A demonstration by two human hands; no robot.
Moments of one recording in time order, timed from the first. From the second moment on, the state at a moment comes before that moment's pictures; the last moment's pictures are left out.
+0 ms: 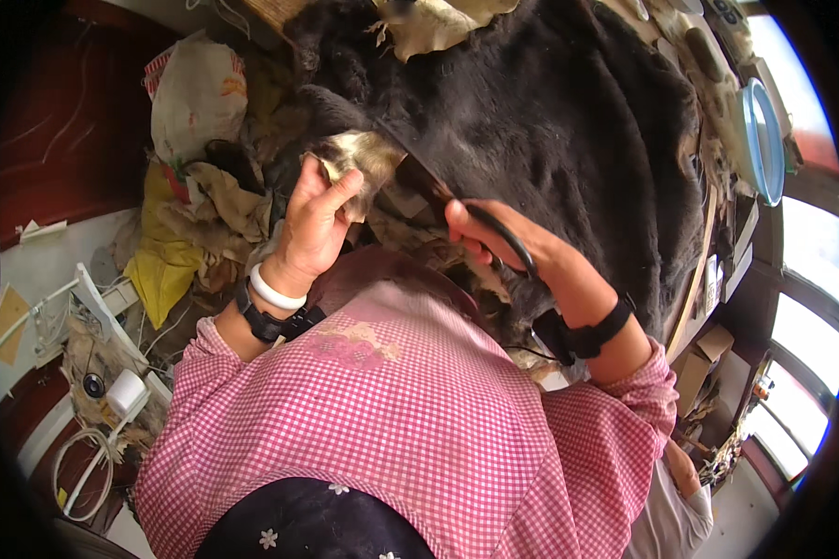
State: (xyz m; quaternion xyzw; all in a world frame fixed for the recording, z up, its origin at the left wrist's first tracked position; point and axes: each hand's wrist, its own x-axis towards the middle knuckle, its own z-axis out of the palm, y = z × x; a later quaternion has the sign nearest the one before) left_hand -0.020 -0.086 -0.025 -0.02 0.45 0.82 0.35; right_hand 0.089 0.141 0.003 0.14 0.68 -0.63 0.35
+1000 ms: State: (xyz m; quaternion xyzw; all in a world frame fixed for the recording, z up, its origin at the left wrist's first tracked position) left_hand -0.036 -0.108 -0.017 -0.01 0.48 0.79 0.38; right_hand 0.036 0.143 0.022 0.13 0.77 -0.49 0.38
